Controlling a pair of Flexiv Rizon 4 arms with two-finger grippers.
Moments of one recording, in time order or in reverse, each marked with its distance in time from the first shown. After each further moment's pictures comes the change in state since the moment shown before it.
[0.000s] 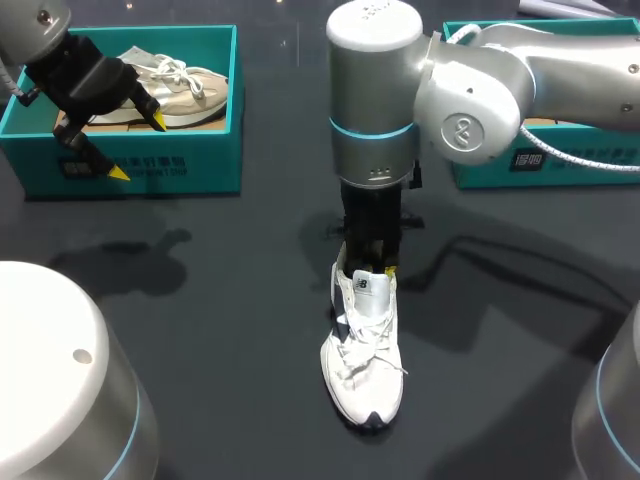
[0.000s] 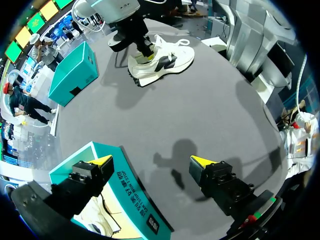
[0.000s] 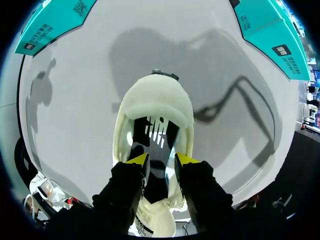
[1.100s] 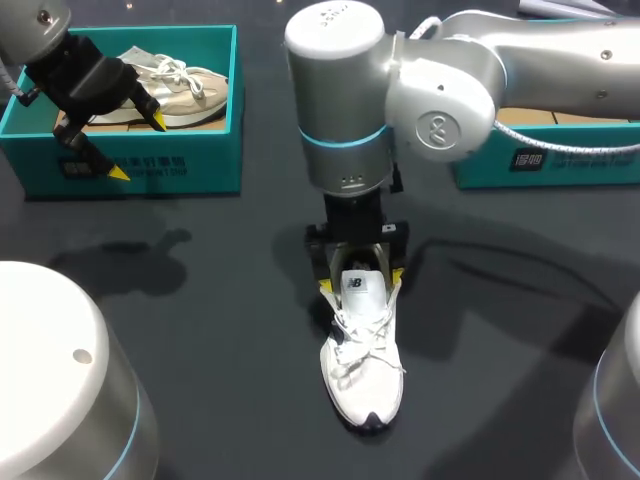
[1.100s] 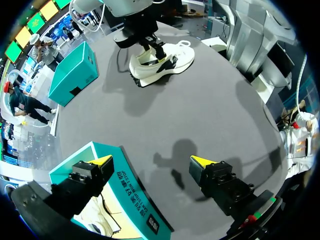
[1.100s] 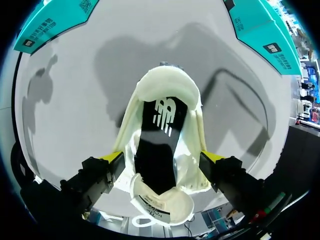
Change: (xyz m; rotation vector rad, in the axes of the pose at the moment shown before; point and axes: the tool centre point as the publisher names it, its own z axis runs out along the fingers) left arm 0.000 0.000 0.000 0.000 0.000 0.000; right arm 0.018 -0.016 -0.011 -0.023 -0.064 0.031
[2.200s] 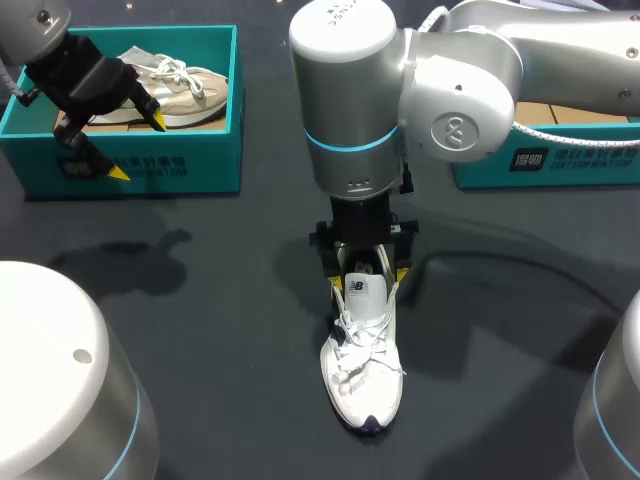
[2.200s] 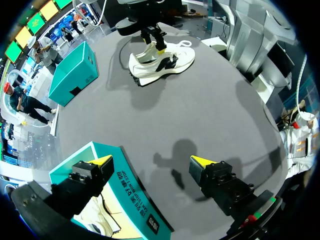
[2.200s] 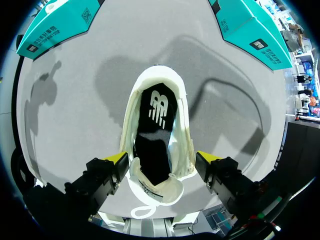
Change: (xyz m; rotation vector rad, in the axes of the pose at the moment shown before) left arm 0.000 0.000 0.000 0.000 0.000 0.000; right arm -0.009 -0.015 -0.020 -0.062 -0.010 0.043
